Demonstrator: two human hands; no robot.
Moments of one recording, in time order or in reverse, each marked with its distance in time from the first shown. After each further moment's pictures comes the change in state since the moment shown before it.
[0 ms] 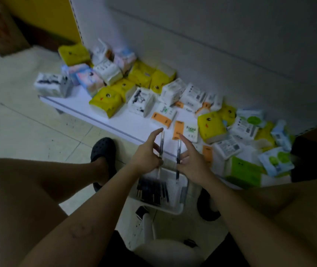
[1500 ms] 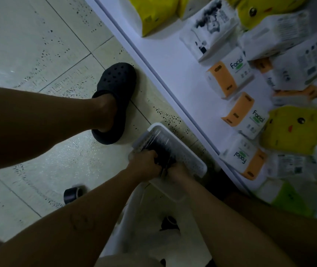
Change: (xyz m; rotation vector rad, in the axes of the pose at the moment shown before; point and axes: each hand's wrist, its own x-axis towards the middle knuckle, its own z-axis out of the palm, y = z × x) left_hand 0.021 -0.177 0.086 0.018 -0.077 -0.644; right_hand 0.079 0.144 0.169 -0.406 -0.469 0.847
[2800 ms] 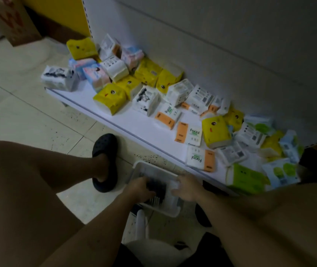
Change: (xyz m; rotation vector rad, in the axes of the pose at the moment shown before) left_hand -0.103 0.050 -0.029 0.321 0.008 0.239; right_hand -0.136 0.066 -0.091 -0.201 0.208 -0.516
